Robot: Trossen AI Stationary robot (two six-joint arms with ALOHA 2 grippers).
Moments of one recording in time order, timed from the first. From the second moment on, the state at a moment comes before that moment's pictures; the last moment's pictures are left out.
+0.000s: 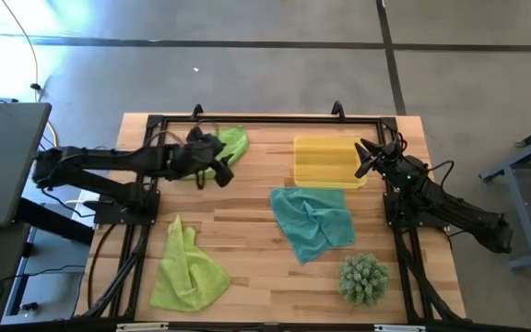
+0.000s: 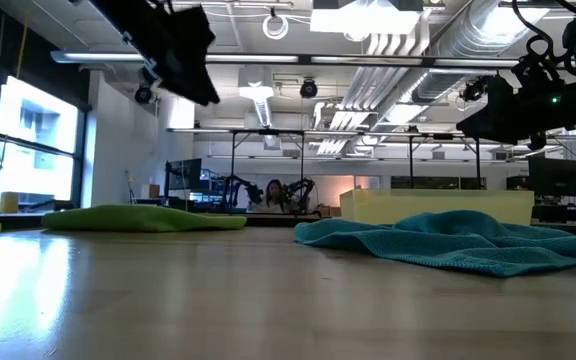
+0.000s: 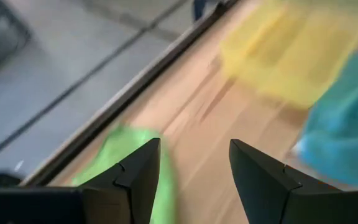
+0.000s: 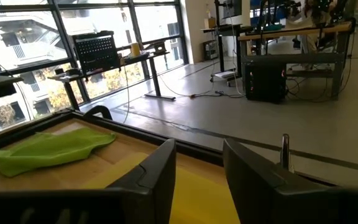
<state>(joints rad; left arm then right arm) 0.26 1.17 0.85 -0.39 -0.54 -0.22 -0.54 0.09 0.01 0.06 0.33 0.16</state>
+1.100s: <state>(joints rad) 0.46 1.77 0.88 -0.38 -0.23 -0.42 -0.54 0.09 0.01 0.06 0.33 0.25</state>
